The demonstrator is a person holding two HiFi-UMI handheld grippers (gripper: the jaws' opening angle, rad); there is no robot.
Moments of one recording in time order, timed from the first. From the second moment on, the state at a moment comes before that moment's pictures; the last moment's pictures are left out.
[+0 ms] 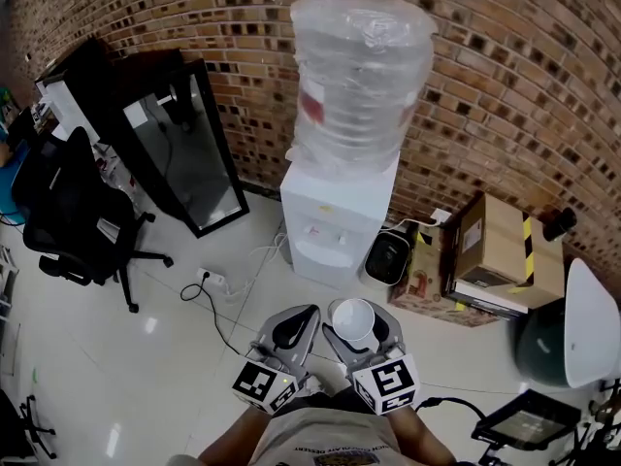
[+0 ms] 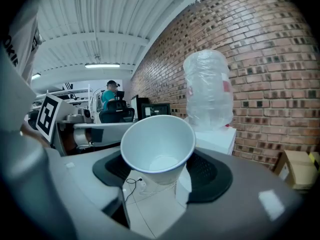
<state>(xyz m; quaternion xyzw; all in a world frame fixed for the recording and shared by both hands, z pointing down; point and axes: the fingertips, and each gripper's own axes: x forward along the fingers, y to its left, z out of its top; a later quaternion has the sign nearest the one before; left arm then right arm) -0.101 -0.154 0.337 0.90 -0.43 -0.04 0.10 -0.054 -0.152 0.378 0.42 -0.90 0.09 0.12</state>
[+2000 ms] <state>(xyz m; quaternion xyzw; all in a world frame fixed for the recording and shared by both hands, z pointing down) -0.080 -0.265 0.552 0.88 -0.45 -0.02 0.12 -0.050 -0.321 0.661 0.43 -0.88 0.08 0.18</state>
